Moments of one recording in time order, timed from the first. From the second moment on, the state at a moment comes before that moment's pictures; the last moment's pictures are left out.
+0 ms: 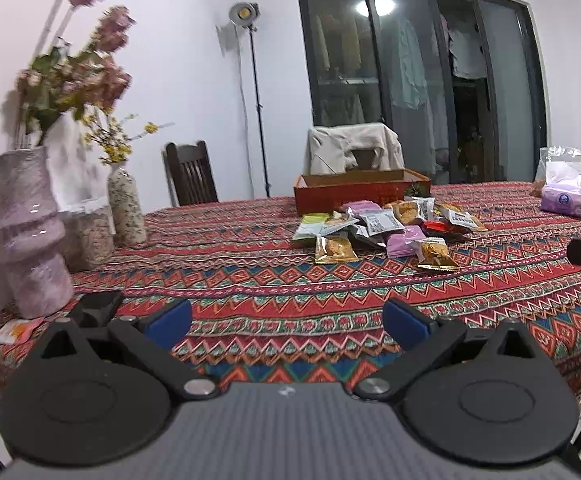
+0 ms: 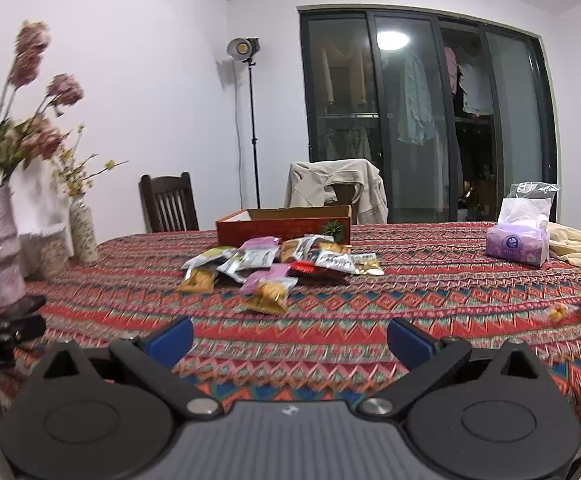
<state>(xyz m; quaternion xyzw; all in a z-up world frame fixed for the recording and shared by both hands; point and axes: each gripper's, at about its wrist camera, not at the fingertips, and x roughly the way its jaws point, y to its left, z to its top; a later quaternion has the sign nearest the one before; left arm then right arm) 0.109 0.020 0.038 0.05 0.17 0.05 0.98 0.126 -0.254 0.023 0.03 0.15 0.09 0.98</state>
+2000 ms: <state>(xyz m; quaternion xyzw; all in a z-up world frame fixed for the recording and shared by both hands) 0.299 0.023 0.031 -0.02 0.29 -0.02 0.96 0.358 -0.214 -0.016 -0.01 0.30 0.19 0.93</state>
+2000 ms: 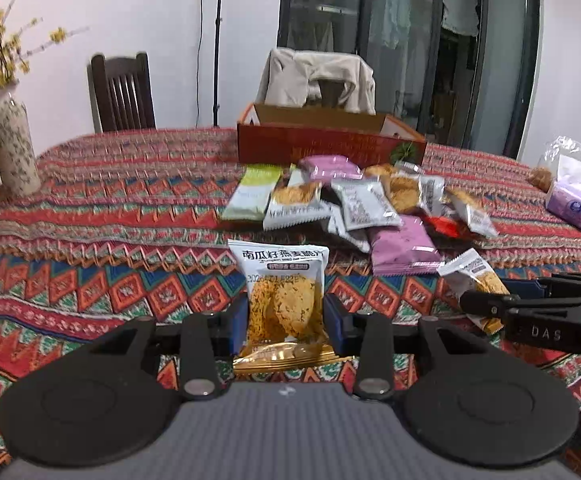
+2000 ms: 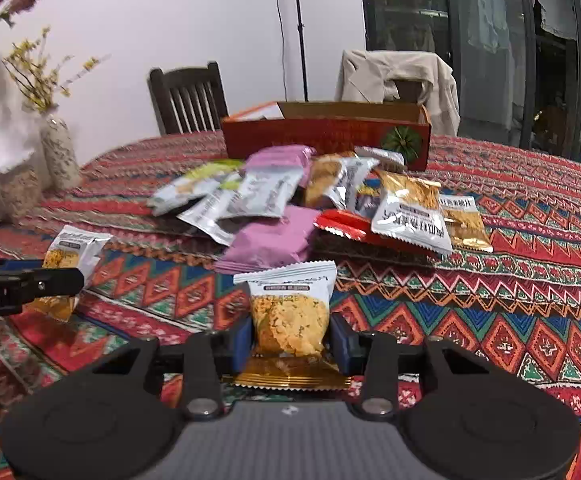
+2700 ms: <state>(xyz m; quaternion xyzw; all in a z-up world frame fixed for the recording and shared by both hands) 0.518 0.051 0.207 -0.02 0.25 -0.10 0.96 0.477 -0.283 0.195 0.03 0.23 0.27 0.94</state>
